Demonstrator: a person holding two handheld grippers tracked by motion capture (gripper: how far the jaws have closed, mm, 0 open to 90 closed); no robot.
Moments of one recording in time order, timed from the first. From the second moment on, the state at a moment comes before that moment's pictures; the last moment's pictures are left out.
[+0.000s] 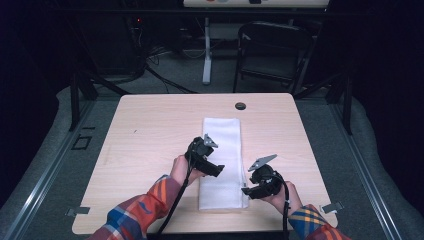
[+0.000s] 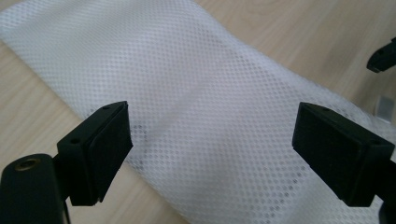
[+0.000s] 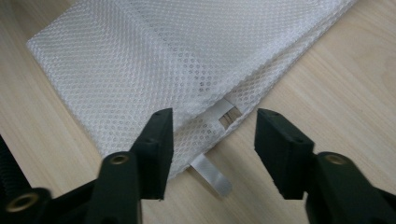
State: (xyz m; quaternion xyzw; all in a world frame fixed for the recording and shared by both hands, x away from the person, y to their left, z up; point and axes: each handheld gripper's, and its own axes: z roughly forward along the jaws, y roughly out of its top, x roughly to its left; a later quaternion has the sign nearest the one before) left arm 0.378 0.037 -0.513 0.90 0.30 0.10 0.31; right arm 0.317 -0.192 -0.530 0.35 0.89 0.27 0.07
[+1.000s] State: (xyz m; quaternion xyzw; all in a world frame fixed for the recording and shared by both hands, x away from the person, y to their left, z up) left arm 0.289 0.000 -0.550 0.94 0.18 0.05 0.29; right arm 0.313 -0.180 -0.547 0.34 0.91 0.23 0.05
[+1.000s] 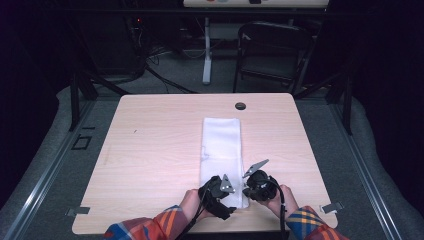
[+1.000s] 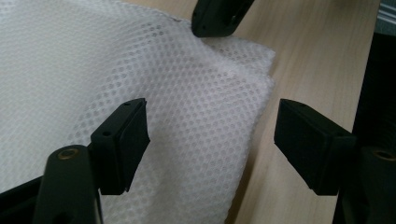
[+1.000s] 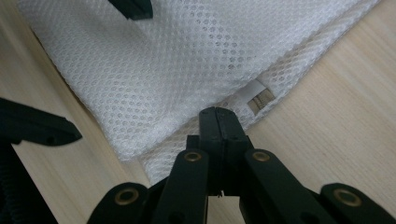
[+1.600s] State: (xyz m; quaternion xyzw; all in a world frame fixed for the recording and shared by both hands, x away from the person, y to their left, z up) left arm 0.284 -0.013 -0.561 0.95 0.15 0.06 0.27; right arm 0.313 -0.174 -0.556 0.34 0.91 0.23 0.03
